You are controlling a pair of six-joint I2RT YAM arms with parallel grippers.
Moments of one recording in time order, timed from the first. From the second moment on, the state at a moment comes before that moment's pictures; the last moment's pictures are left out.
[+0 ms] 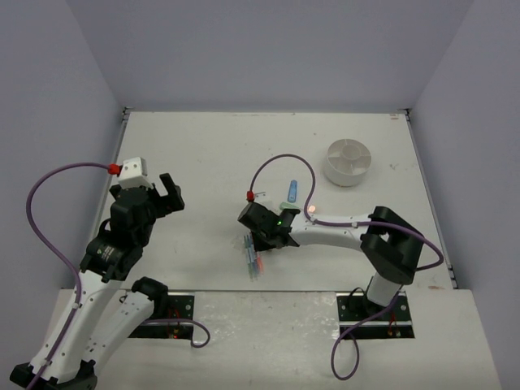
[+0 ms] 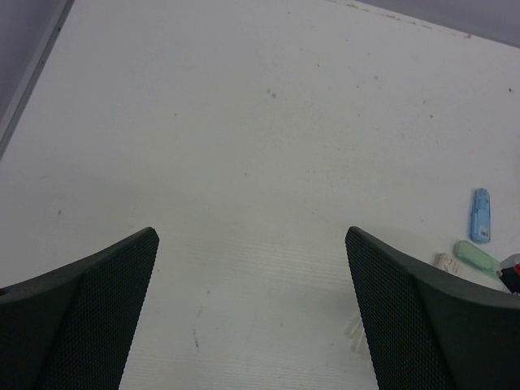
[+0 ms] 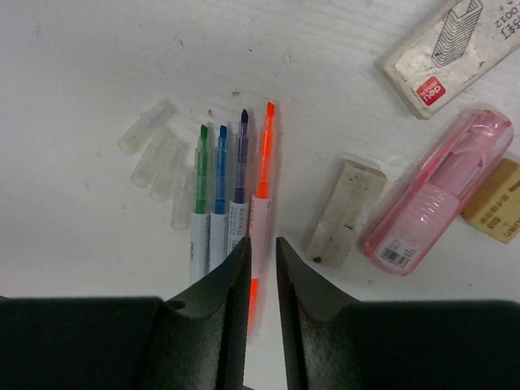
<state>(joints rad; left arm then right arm) -0.38 0.61 0.82 -0.62 -0.42 -0.39 1.08 1.72 1.07 -0.45 0.24 0.78</state>
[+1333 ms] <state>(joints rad) -0.39 0.61 0.82 -0.62 -0.42 -0.39 1.10 1.83 1.13 -0.52 0.25 0.82</state>
